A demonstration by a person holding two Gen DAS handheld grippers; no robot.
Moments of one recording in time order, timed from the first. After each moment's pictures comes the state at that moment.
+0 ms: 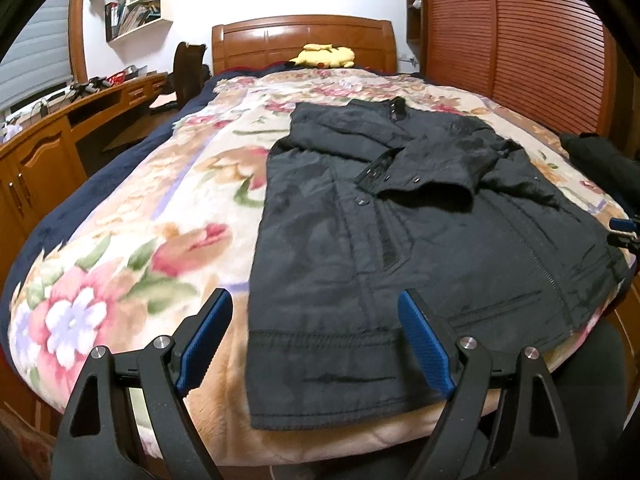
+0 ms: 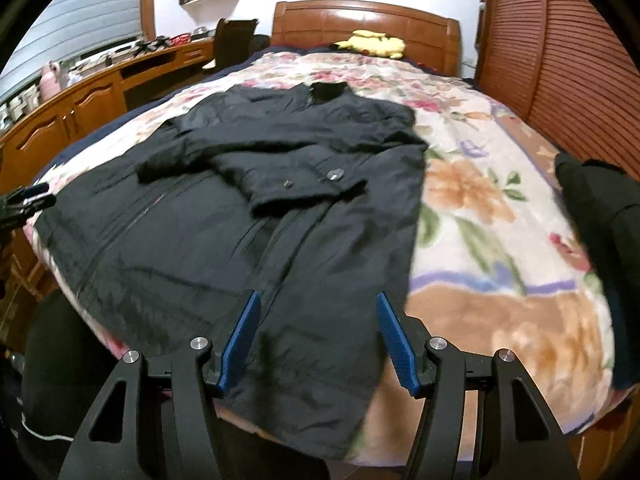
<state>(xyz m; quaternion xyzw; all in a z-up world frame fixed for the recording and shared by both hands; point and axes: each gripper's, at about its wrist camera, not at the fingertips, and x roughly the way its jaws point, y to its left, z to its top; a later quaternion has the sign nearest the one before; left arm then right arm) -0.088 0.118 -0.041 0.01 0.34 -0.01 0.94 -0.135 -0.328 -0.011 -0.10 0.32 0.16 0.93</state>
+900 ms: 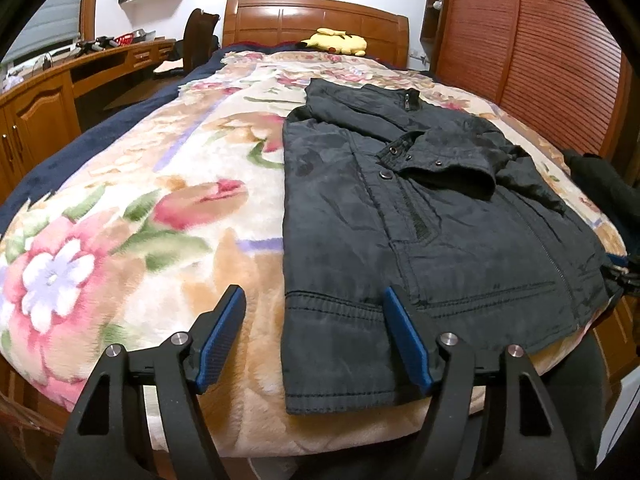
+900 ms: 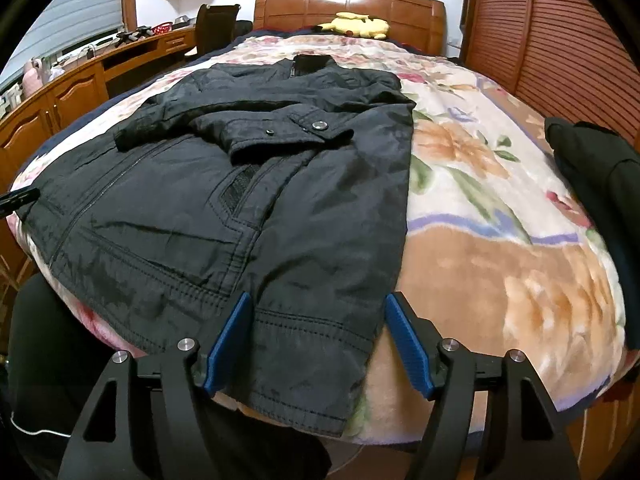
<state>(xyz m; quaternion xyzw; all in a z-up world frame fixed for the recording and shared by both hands) -0.089 0.150 -0.059 -0.05 0.36 -0.03 0.93 -0.136 -0.338 -0.038 -0.08 0.35 0.13 0.93</state>
